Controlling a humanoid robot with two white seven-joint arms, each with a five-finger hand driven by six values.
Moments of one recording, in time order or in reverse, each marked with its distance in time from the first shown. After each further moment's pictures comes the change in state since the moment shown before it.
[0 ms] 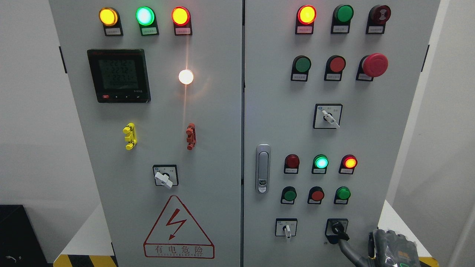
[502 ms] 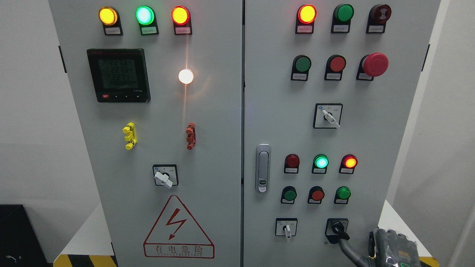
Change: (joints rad) left arm 0.000 0.000 0.000 0.000 0.000 0.000 0.000; right arm -0.001 0.002 -0.002 -0.006 -0.010 0.000 0.000
